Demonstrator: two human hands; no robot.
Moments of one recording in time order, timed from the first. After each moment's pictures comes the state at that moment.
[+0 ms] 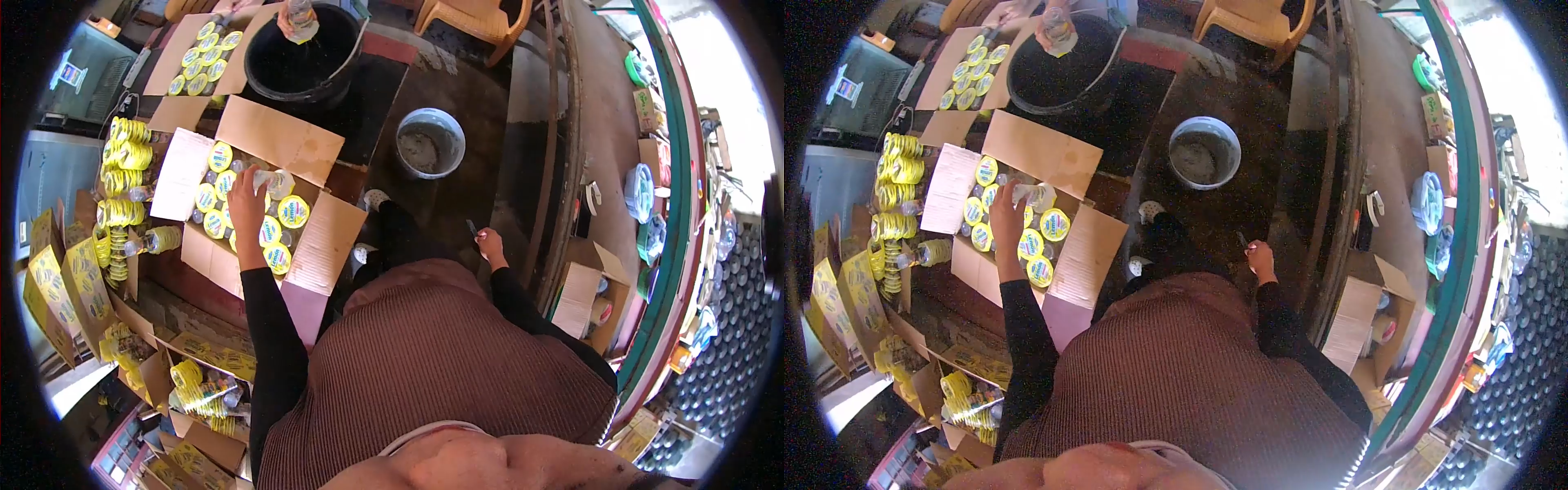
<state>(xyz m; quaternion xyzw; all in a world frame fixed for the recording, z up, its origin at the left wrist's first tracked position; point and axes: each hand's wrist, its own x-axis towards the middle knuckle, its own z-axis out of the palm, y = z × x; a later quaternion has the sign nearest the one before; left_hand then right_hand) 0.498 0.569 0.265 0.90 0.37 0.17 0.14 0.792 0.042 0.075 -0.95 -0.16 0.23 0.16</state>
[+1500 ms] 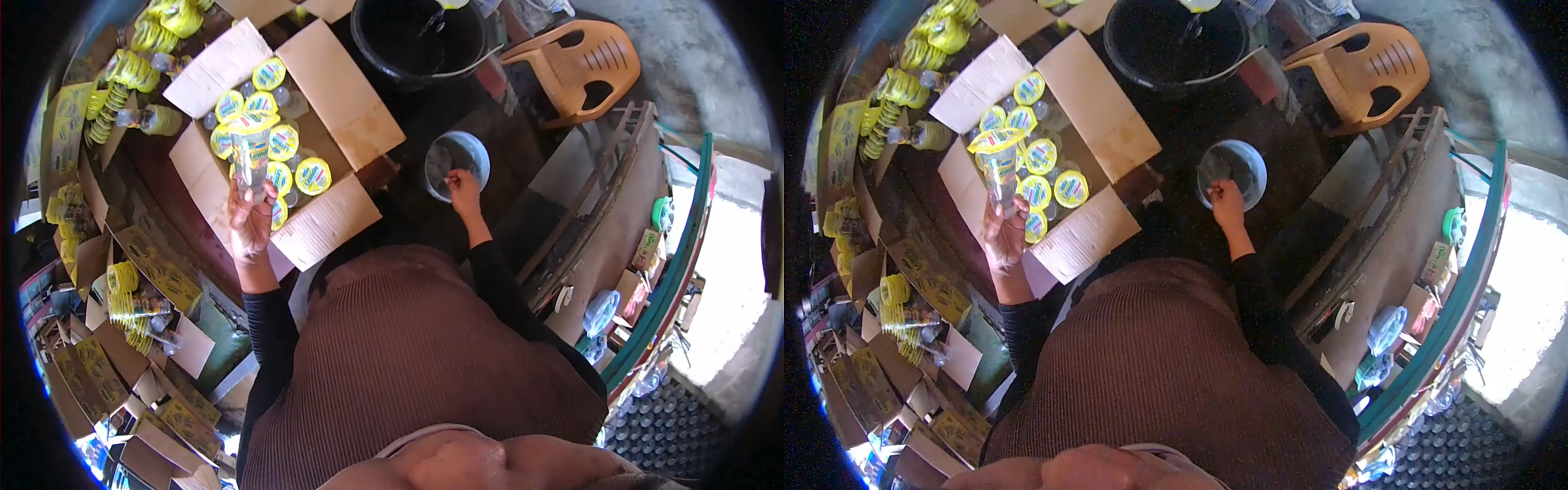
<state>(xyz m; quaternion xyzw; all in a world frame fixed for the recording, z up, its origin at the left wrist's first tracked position) 0.442 0.472 0.292 0.21 0.26 0.57 0.75 0.855 0.333 0.152 -0.82 -0.43 0.25 0.28</state>
